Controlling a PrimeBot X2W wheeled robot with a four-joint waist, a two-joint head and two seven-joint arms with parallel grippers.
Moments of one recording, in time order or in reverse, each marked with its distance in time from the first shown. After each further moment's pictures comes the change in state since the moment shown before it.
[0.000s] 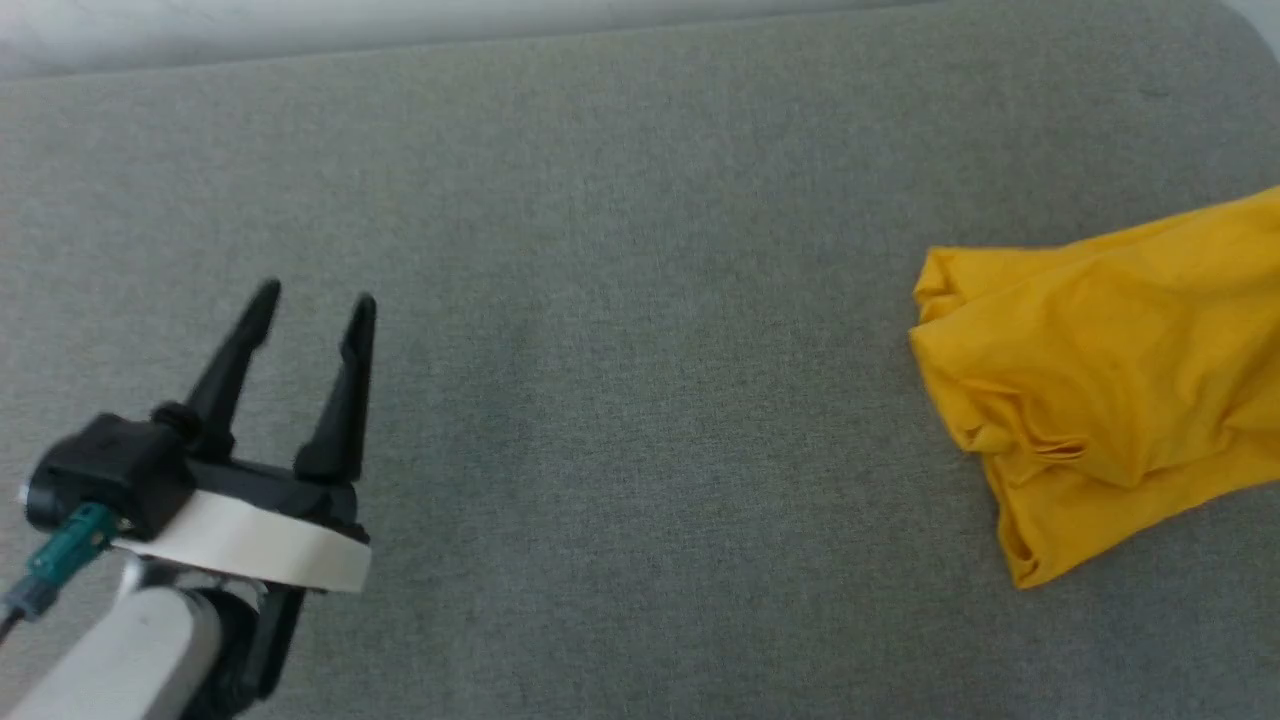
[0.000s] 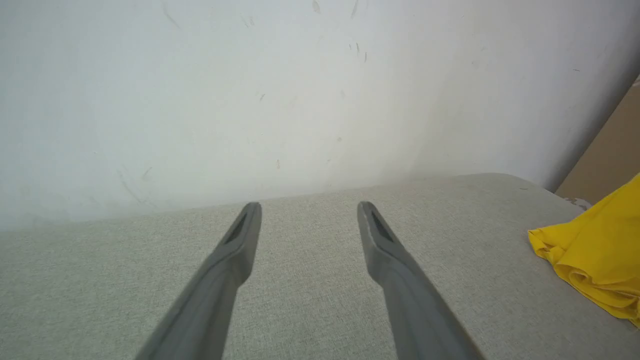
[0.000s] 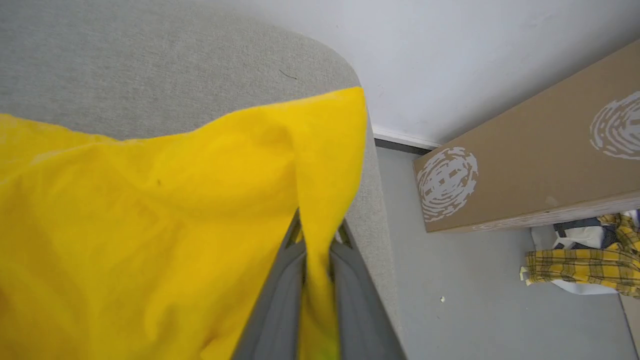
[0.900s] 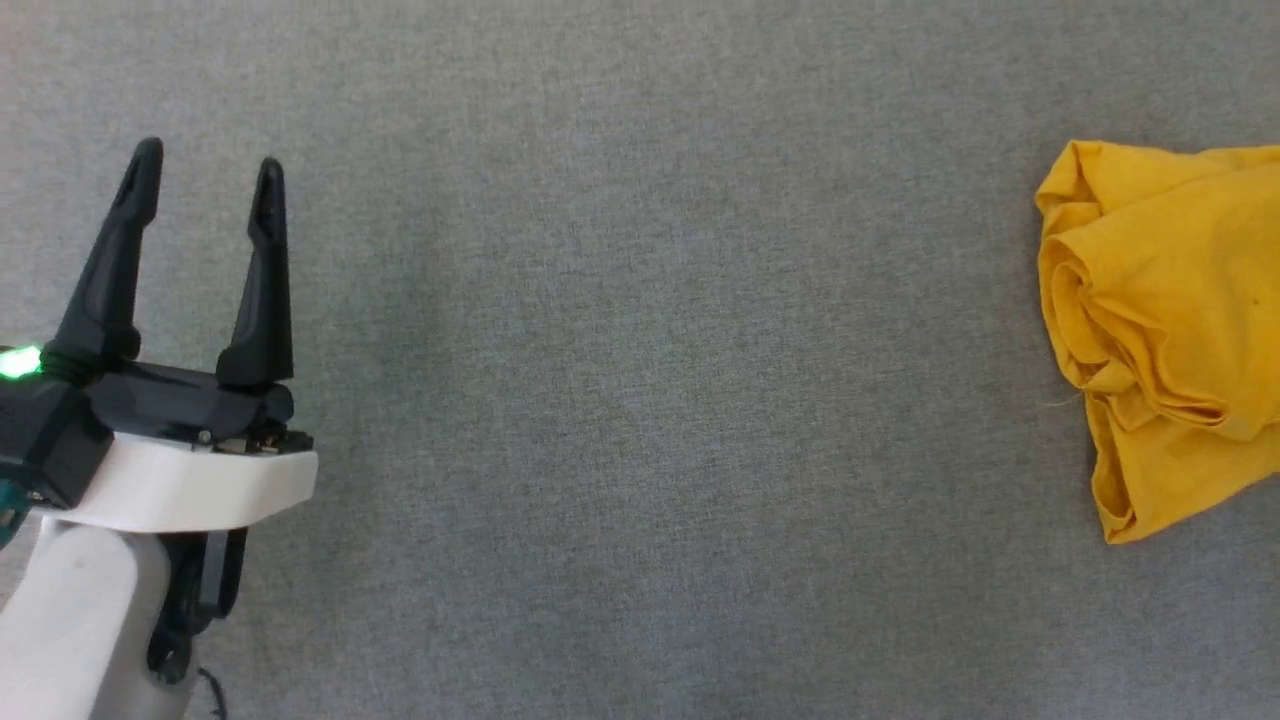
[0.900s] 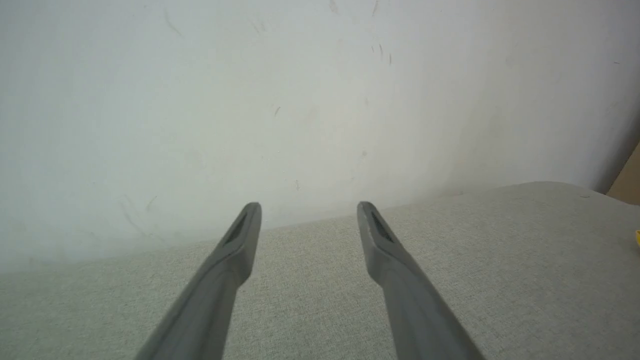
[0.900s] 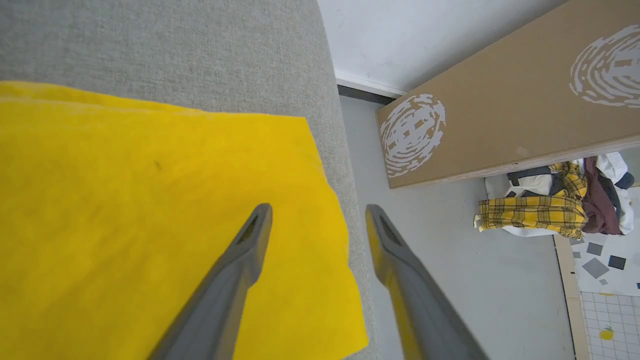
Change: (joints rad) left arm -0.085 -0.096 0.220 -0.023 0.244 -0.092 -0.033; right arm -0.132 0.019 -0.138 0.155 -0.188 0.000 -0.088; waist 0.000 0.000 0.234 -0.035
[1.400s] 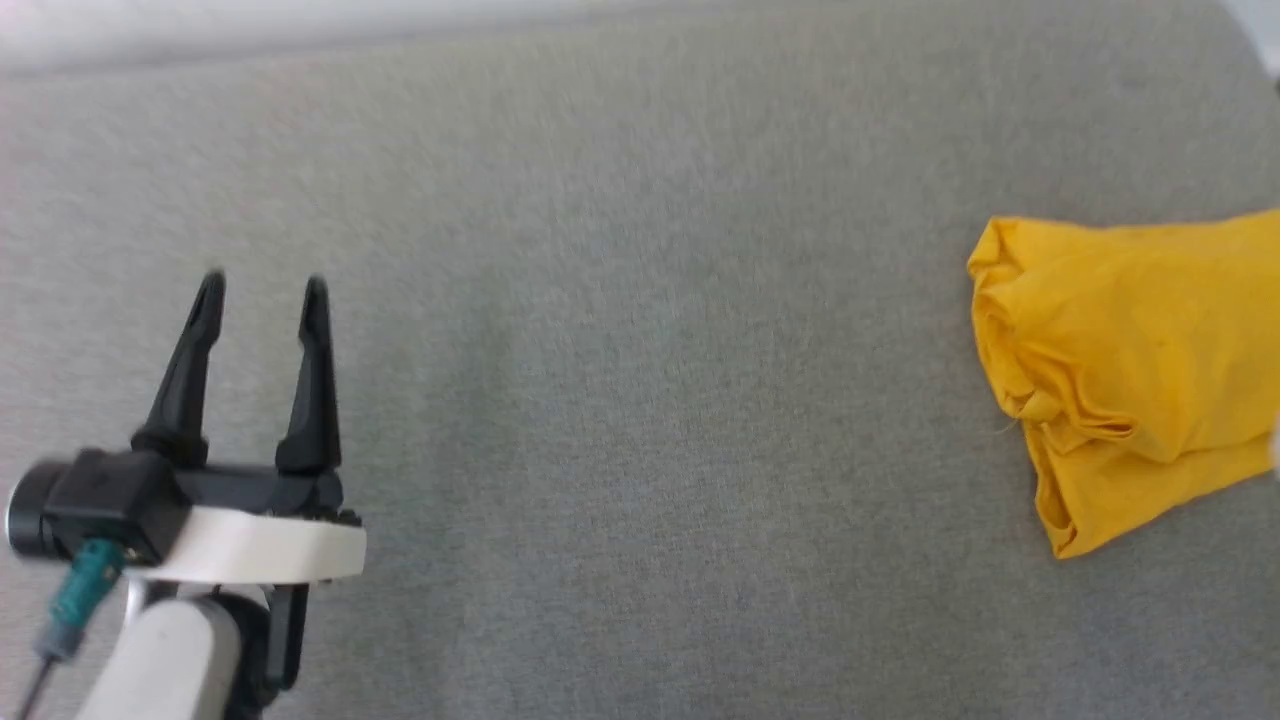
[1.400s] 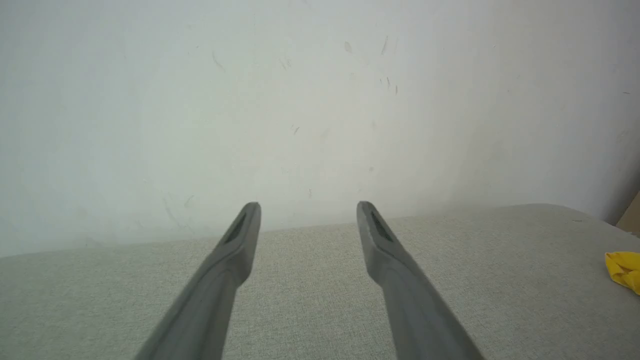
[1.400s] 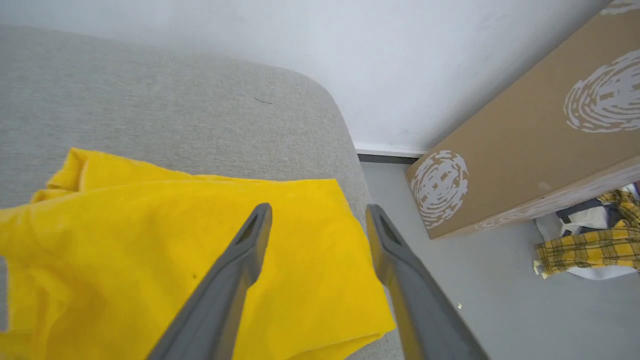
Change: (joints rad) left arm 0.130 -0.155 0.046 0.086 0.021 -0.020 0.000; right arm 0.121 0.066 0.018 -0.096 0.104 0.000 -0.074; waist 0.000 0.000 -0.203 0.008
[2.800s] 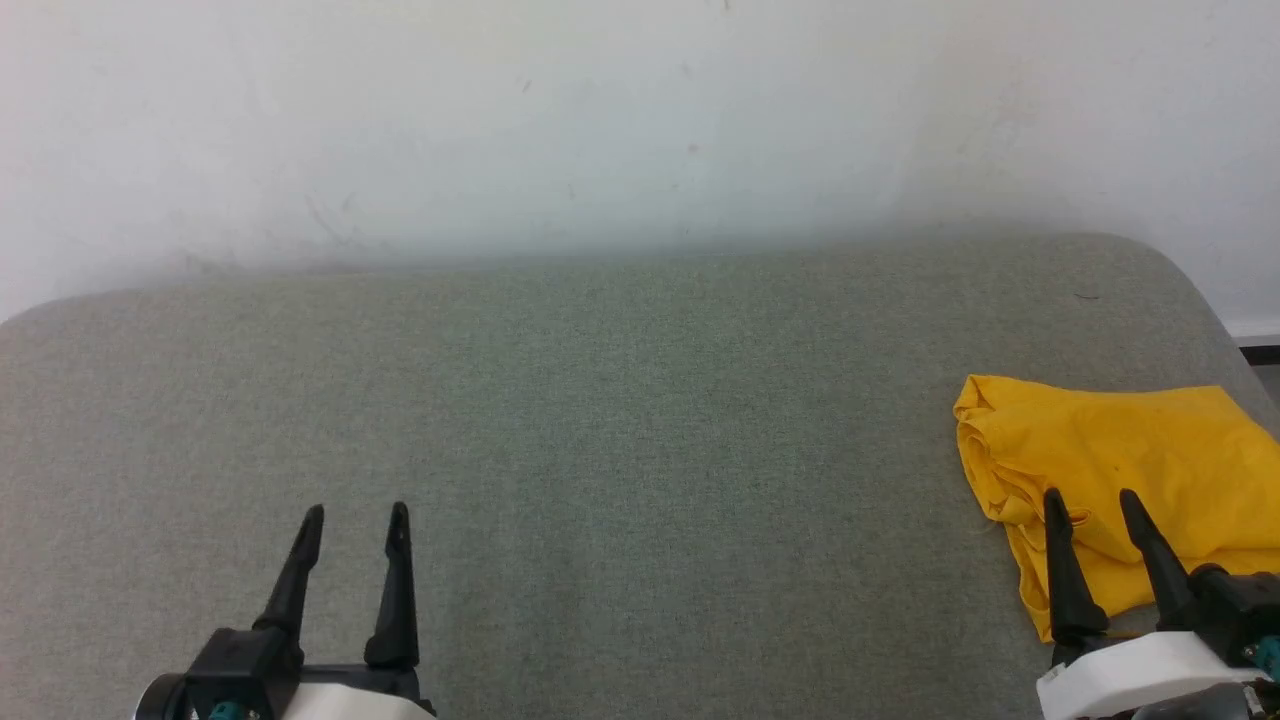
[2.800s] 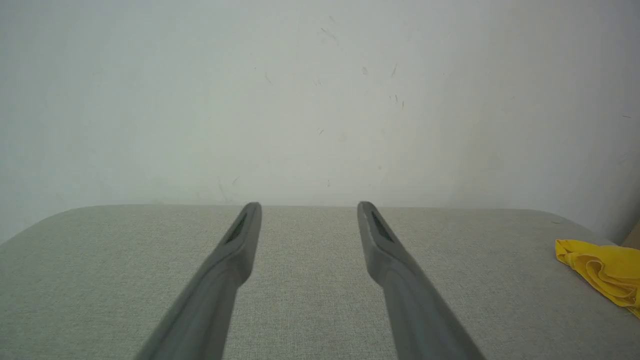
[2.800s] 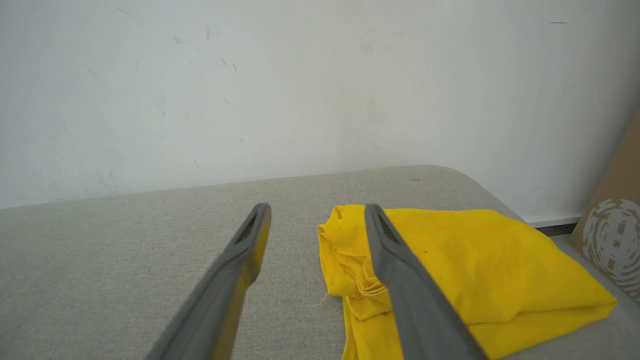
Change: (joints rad) left arm 0.312 -0.216 0.049 0.097 0.147 -0.049 0.000; right arm 0.417 0.264 0.163 0.028 0.181 0.000 -0.624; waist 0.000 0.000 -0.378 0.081
